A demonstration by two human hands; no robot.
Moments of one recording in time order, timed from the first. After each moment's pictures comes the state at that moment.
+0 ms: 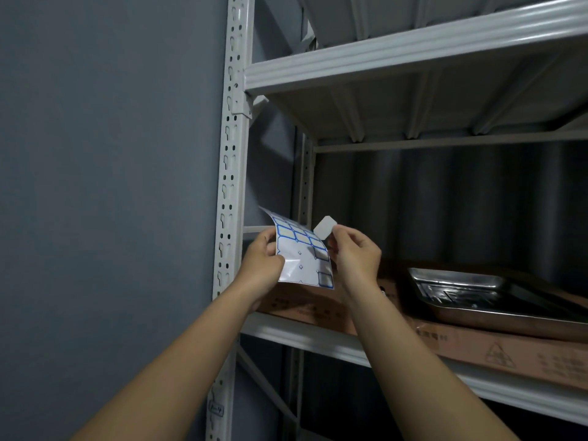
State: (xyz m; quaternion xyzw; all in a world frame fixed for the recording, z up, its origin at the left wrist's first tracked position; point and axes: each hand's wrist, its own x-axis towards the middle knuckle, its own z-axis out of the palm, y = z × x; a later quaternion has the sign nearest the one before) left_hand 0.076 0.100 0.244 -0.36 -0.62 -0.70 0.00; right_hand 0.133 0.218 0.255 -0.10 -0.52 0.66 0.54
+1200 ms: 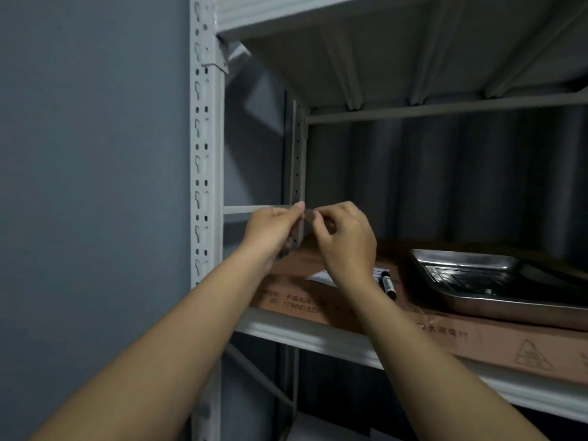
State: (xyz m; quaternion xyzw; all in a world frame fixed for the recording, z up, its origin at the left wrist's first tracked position) left_hand 0.047 0.159 0.265 -0.29 -0.64 -0.71 -0.01; right_hand 0.098 0.261 0.236 -0.09 -0.75 0.12 0.65
